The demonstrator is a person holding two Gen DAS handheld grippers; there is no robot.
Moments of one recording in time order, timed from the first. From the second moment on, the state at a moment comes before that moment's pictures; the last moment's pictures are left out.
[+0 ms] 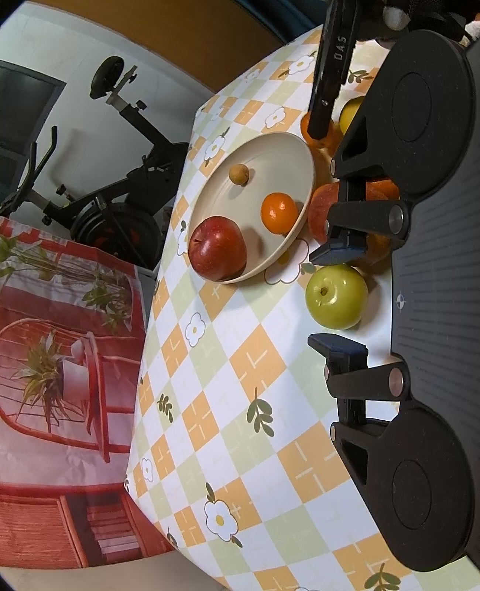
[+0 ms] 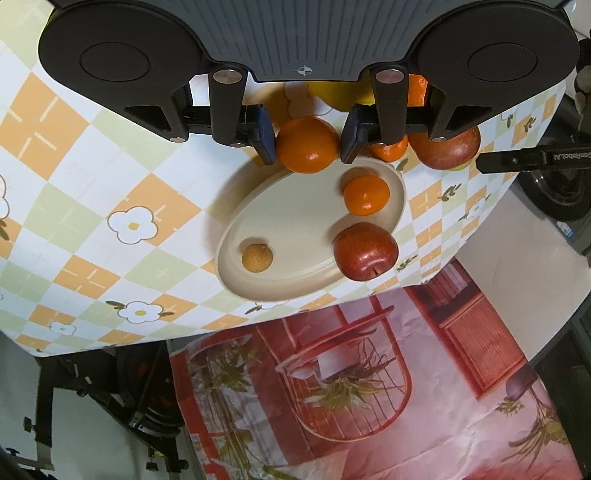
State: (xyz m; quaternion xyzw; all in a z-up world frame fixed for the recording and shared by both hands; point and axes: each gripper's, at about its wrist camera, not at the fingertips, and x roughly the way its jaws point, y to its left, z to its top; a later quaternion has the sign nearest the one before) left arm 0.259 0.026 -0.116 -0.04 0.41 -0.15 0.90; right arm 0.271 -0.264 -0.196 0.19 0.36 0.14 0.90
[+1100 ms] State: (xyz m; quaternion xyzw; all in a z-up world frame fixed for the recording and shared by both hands) left arm 0.292 0.049 -0.162 -0.23 0.47 -0.15 0.84; right arm 0.269 -0.262 -0.199 0.19 0.37 0.14 0.90
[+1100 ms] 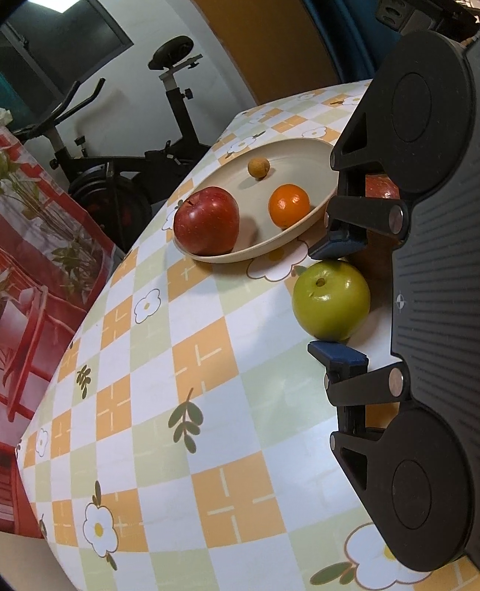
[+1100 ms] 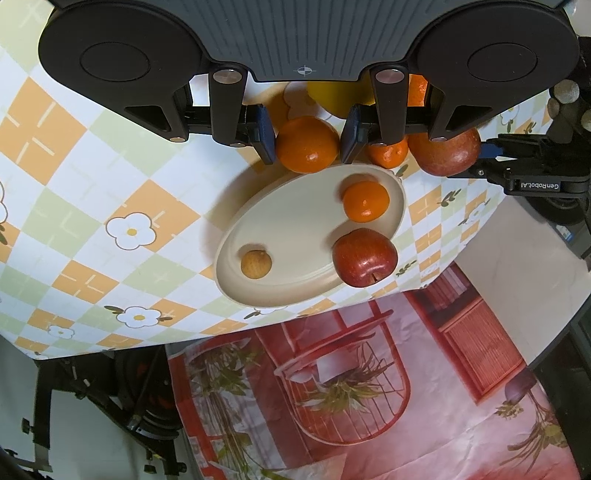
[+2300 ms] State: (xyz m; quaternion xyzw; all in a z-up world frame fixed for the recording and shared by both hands) left arm 0.302 0.009 -0.103 -0.08 0.38 -0.19 0.90; right arm 0.280 -0.274 -0.183 0.17 0.35 0.13 0.91
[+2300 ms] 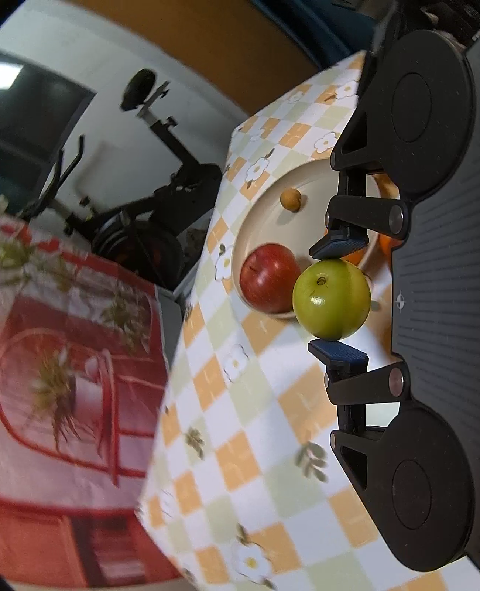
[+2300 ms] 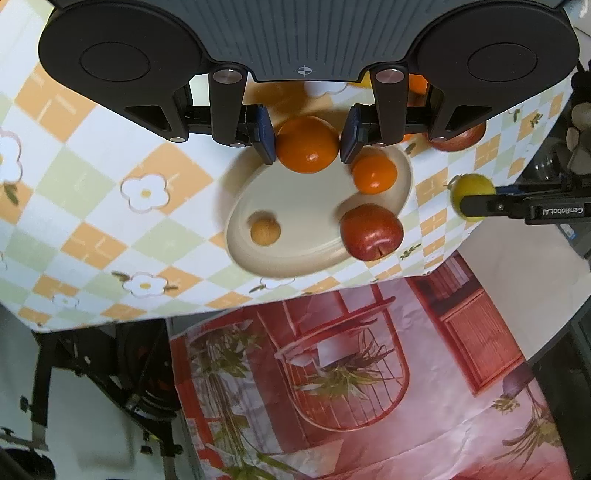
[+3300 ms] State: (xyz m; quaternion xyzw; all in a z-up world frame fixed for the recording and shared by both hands) left arm 0.348 -0.045 -0.132 0.02 0.41 -0.22 0.89; right arm 0.383 -0.256 -0.196 0.01 0.36 0.13 0.92
